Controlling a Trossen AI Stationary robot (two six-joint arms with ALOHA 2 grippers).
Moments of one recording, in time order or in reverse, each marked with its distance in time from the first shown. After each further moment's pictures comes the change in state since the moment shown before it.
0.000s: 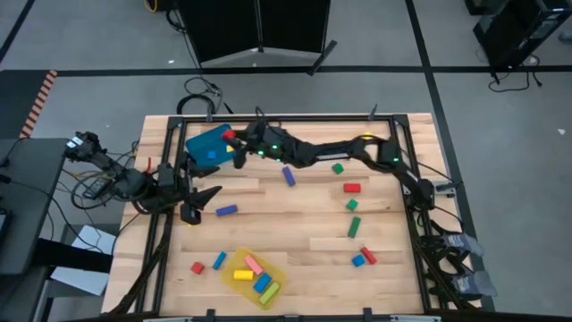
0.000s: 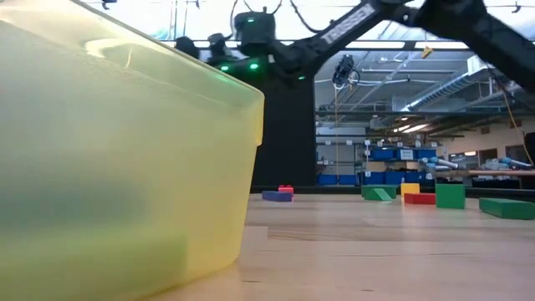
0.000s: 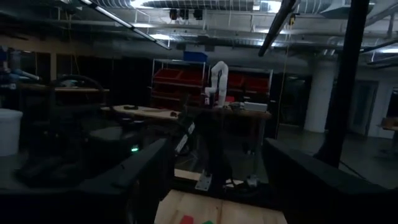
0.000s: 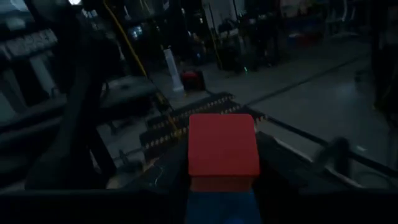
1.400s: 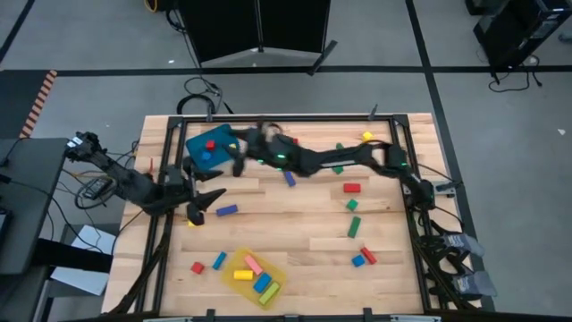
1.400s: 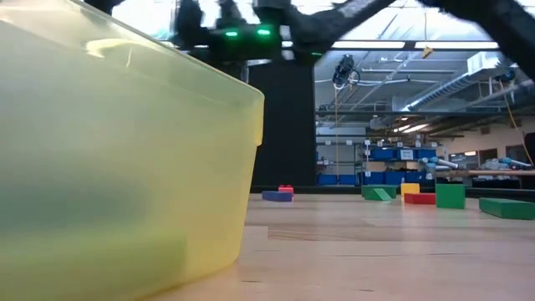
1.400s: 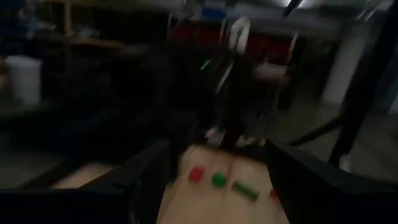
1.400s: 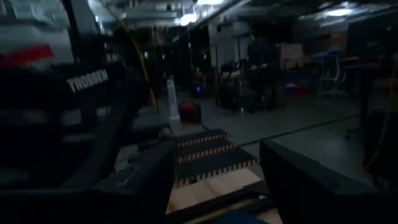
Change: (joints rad) left arm 0.000 -0.023 0.000 -0.308 -0.080 -0.258; right arm 0.087 -0.166 -0.185 0.197 0.113 -0.205
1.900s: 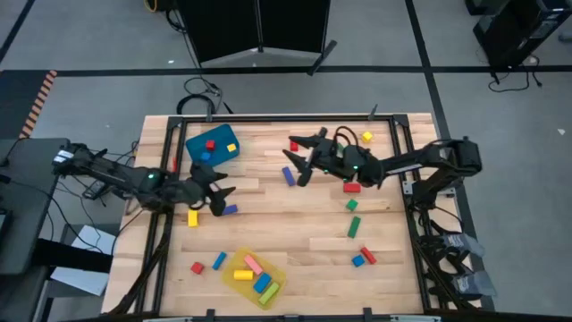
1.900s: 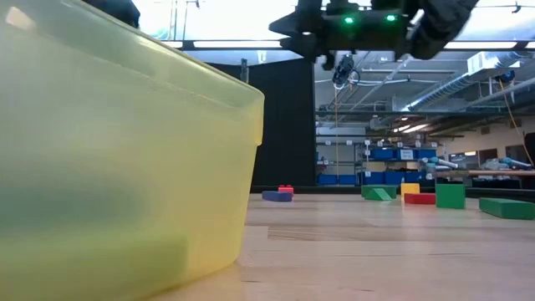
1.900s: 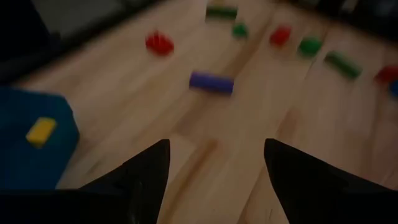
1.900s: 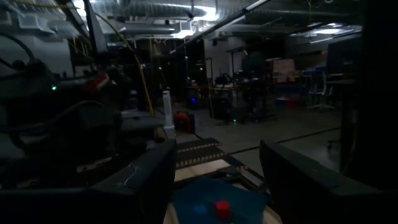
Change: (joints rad) left arm 0.327 0.194 0.093 -0.706 0.281 -0.510; right arm 0.042 -0.614 -0.837 0.249 0.051 -0.069
